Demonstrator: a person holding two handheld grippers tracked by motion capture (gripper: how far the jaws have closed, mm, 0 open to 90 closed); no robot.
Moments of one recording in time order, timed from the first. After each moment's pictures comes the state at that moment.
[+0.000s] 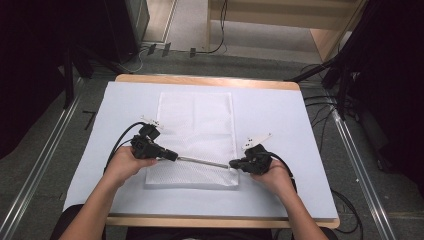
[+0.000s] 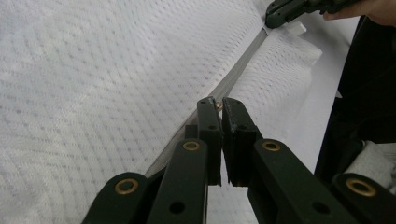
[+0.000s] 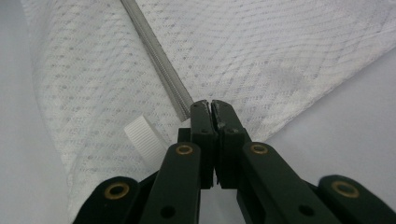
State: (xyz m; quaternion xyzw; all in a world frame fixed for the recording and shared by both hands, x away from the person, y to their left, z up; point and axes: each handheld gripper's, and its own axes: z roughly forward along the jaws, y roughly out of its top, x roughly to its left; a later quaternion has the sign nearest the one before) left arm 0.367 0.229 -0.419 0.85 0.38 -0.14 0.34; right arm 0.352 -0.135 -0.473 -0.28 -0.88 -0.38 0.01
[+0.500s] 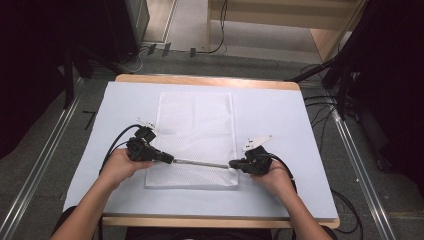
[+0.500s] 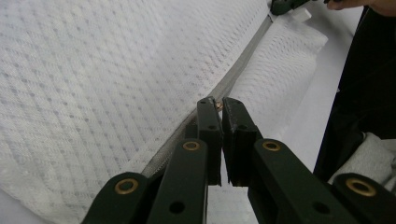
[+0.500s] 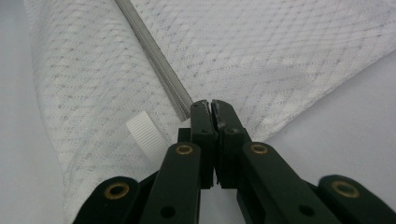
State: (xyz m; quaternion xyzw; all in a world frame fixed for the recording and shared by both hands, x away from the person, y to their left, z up) left arm 0.360 0.239 -0.425 0.85 0.38 -0.14 0.33; right arm 0.348 -0.135 -0.475 -0.27 -0.88 -0.39 0.00
